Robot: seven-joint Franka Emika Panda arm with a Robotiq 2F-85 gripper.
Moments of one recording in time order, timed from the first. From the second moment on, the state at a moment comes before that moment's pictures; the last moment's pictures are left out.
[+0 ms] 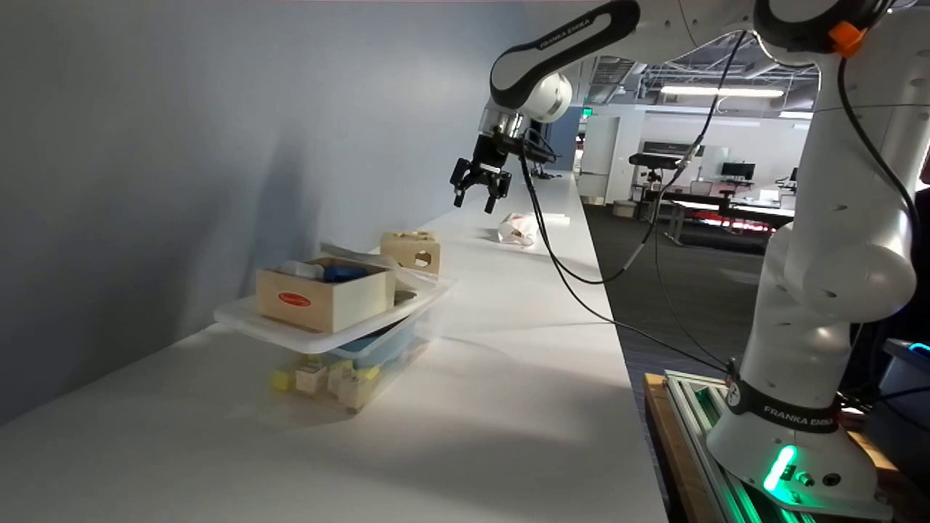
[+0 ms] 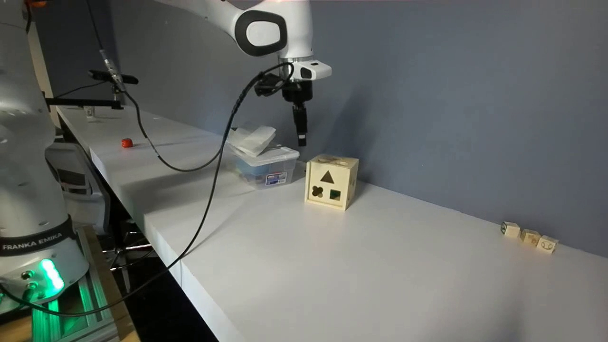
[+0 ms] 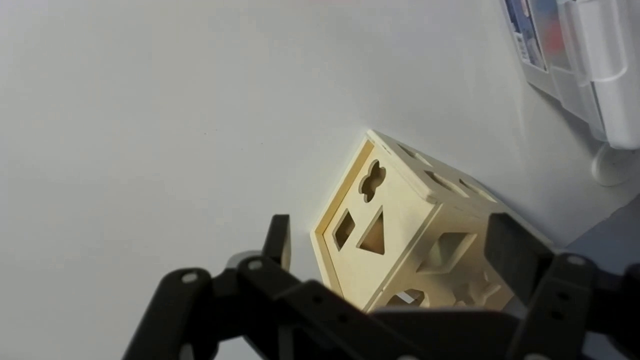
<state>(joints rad) -0.24 0.03 -0.25 -1.95 0.17 2.16 0.16</state>
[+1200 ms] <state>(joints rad) -0.25 0.19 -0.22 -1.92 0.53 2.45 0.21</state>
